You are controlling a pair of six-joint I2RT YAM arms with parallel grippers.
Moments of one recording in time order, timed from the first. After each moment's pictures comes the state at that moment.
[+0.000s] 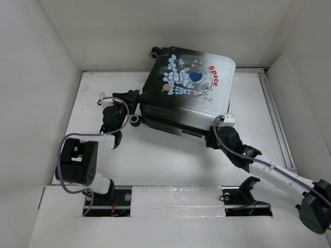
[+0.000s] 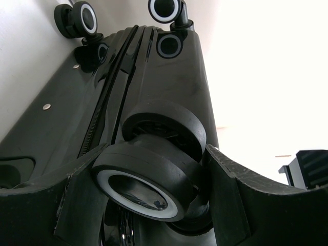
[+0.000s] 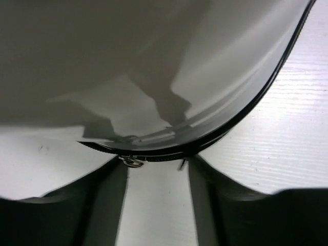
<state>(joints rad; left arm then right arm) -0.18 1.48 0.53 0.95 0.07 -1.40 0.66 0.91 0.47 -0.14 0.32 0.50</state>
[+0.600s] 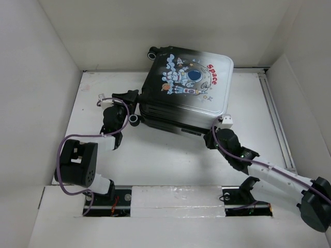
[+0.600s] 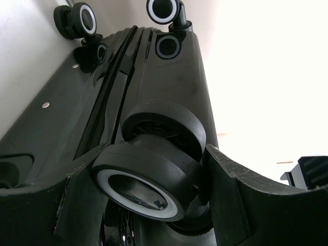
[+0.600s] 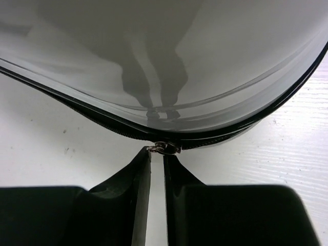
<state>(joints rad) -0.19 1.47 0.52 0.95 0.03 -1.40 0.69 0.93 0.42 0.02 0.31 0.52</state>
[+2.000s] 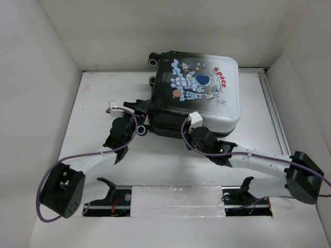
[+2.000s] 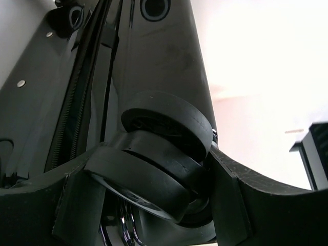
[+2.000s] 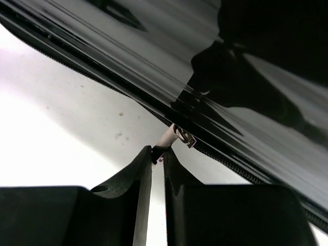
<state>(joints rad) -0.49 1.16 0.41 0.74 -0.20 -1.33 0.98 1.24 0.67 0.06 0.34 0.35</state>
